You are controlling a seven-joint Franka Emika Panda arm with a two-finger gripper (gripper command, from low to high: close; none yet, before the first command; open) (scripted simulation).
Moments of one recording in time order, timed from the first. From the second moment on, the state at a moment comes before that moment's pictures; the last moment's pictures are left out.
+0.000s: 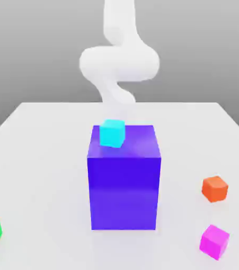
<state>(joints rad) 0.02 -0.71 0.01 -2.31 -0.01 2.33 0.77</state>
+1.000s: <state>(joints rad) 0.30 0.39 0.15 -2.41 -0.16 2.79 0.54</state>
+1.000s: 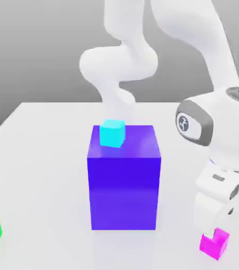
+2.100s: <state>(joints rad) -0.24 0.24 -0.26 -2.36 0.10 2.58 0.52</state>
